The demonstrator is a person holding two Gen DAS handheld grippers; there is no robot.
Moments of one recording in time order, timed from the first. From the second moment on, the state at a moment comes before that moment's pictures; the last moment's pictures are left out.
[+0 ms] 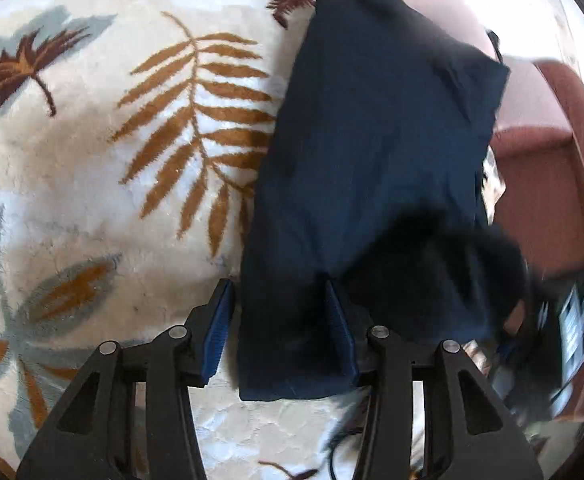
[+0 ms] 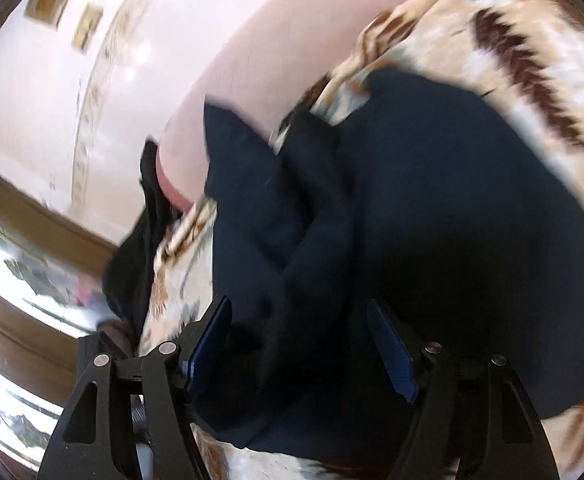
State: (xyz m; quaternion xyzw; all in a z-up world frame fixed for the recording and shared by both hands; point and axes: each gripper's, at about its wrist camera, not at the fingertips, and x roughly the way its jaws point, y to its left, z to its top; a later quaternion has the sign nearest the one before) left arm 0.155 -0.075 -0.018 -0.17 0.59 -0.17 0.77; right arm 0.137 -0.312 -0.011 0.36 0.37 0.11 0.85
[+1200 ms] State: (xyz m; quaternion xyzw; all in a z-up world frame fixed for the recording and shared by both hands) left arm 0.166 -0.142 0.033 -0.09 0.56 -0.19 0.80; right arm 0.162 -0.400 0.037 0.25 0.37 -0.01 0.89
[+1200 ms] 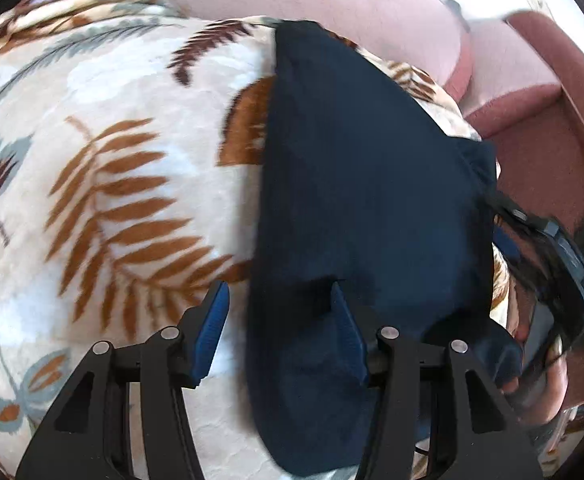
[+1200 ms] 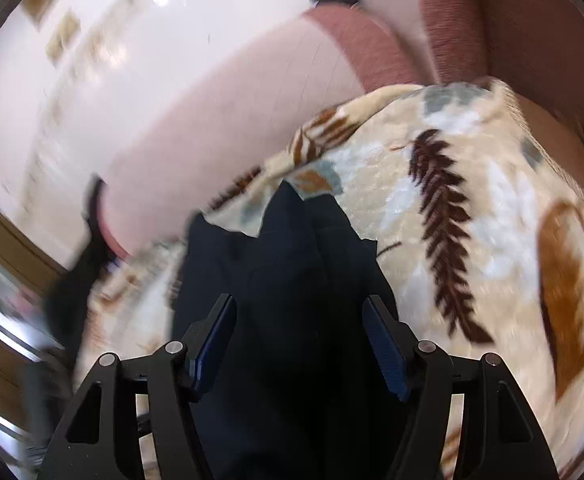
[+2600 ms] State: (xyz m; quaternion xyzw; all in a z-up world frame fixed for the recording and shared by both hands) left arm 0.120 -0.166 0.020 0.01 0.52 -0.14 0.84; right arm 0.044 -0.399 0.036 0.24 0.31 0.00 0.92
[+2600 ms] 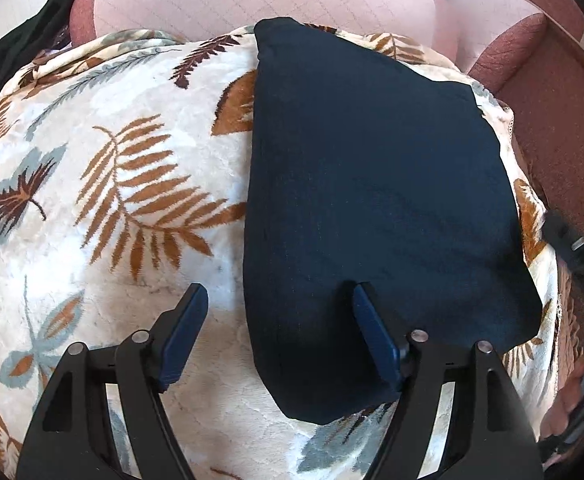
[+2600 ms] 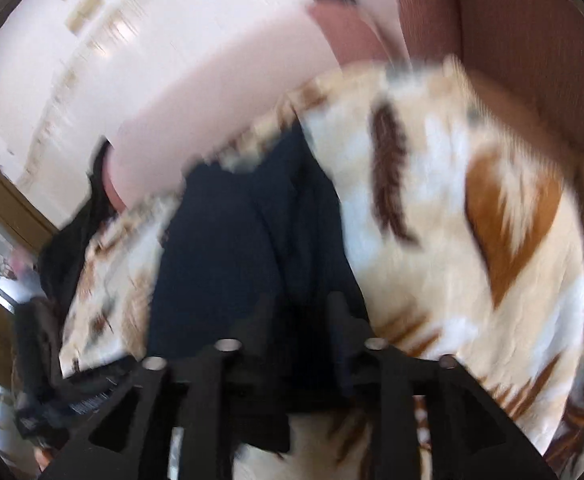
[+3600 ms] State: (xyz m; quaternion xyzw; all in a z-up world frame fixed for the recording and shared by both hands) left arm 0.198 -0.152 0.010 -0.09 0.56 -0.17 0.81; right arm 0.131 -0.451 -0.003 0.28 0.36 -0.05 0.89
